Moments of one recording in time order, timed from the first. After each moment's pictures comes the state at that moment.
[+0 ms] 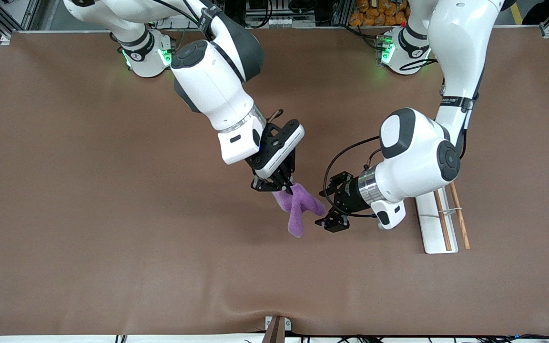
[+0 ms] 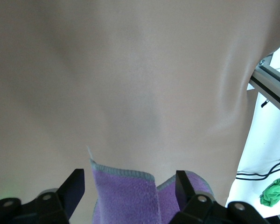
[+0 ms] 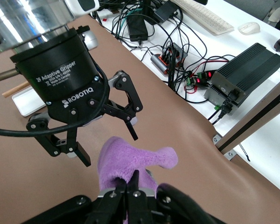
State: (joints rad) left arm -0.34 0.59 -0.11 -1.39 -0.55 2.21 -1.50; right arm 0.62 0.56 0.08 -1.27 0.10 2.48 -0.30
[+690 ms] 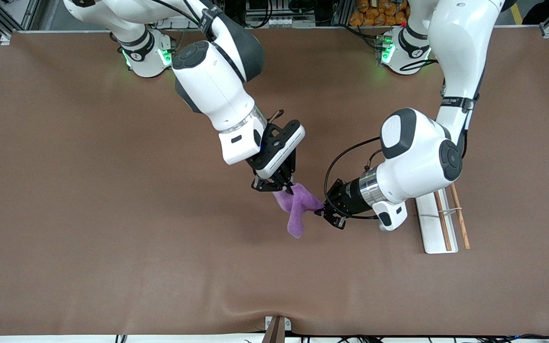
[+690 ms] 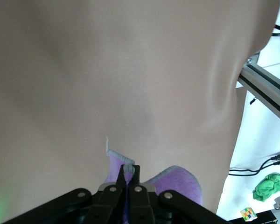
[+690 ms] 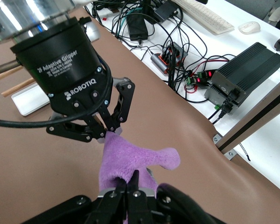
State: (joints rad) left arm -0.34 0.59 -0.11 -1.37 -0.55 2.22 -1.46; right arm 0.62 0.56 0.08 -1.27 0.10 2.48 -0.30
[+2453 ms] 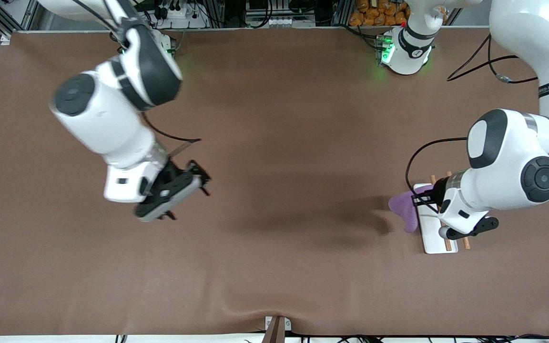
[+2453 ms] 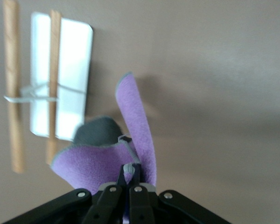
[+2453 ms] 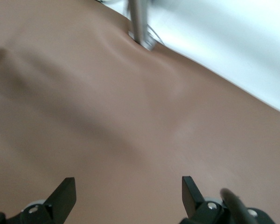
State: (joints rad) left arm -0.10 0.52 -0.10 -1.35 -0.04 1.72 -0.35; right arm 0.33 0.41 0.05 -1.34 0.10 2.01 -0.25
